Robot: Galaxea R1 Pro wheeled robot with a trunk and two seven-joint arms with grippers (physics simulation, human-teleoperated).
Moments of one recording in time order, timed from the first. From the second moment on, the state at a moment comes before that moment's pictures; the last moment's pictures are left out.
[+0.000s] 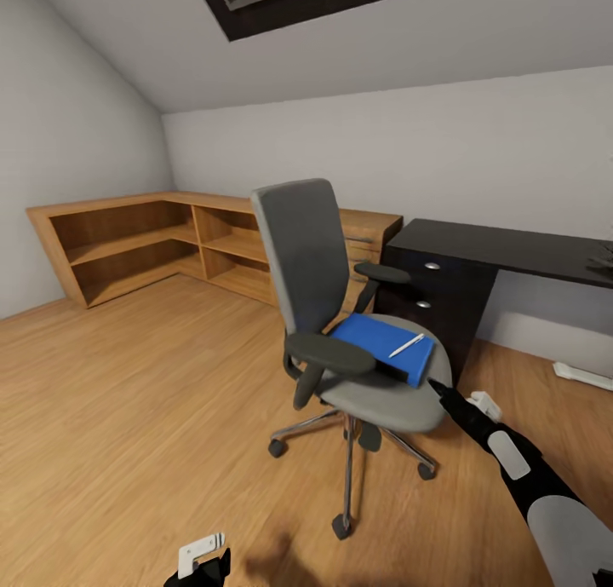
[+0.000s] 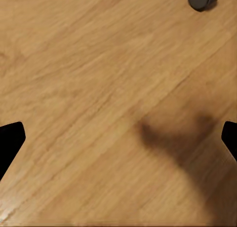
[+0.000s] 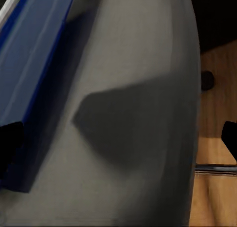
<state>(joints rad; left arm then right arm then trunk) -0.26 -0.07 0.03 -0.46 0.23 -0.15 0.08 -0.69 -0.22 -0.23 -0.52 -0.73 0.23 0.33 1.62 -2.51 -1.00</state>
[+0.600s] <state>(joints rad) -0.26 -0.08 0.03 -0.41 0.23 -0.16 0.08 -0.68 -0.21 -0.23 -0.61 -0.72 0.25 0.37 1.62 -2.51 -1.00</state>
